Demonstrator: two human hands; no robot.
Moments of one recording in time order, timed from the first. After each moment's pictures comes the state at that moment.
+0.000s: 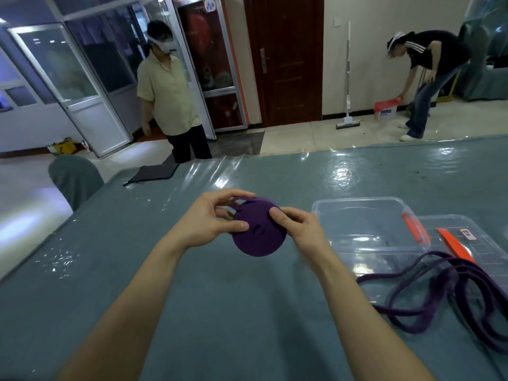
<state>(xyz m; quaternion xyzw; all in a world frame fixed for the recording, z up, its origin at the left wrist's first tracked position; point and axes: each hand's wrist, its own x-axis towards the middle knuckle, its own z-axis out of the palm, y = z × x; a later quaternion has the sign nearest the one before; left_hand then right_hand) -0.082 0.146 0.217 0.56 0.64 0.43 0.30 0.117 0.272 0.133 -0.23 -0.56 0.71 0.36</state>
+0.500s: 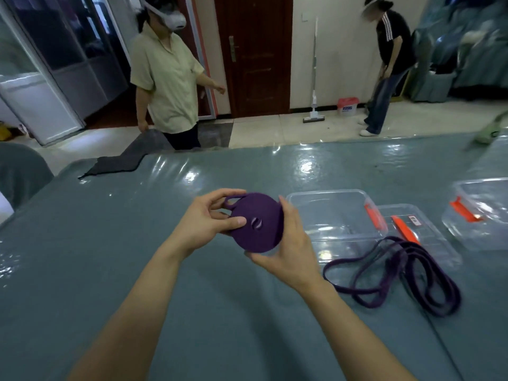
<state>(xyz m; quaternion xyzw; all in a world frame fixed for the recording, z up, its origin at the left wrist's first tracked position) -0.056 0.157 0.193 0.50 0.59 0.52 0.37 0.158 0.226 0.122 -0.33 -0.81 0.29 0.39</state>
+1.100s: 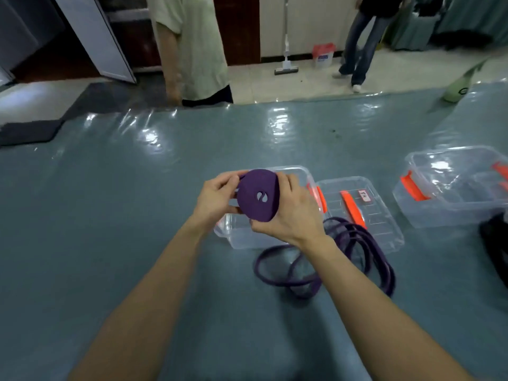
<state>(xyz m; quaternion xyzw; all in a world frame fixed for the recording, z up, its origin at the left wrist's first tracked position) 0.090 0.364 0.096 0.37 0.63 0.54 0.43 0.280 0.415 0.085 -0.45 -0.84 0.13 0.27</state>
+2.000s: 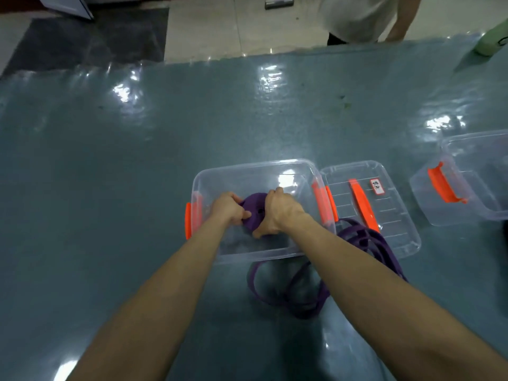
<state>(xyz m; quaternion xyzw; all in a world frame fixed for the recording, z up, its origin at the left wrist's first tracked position) 0.070 0.477 -0.065 0.28 0.80 0.23 0.47 0.221 0.523 -0.013 -0.49 -0.82 0.19 -0.21</state>
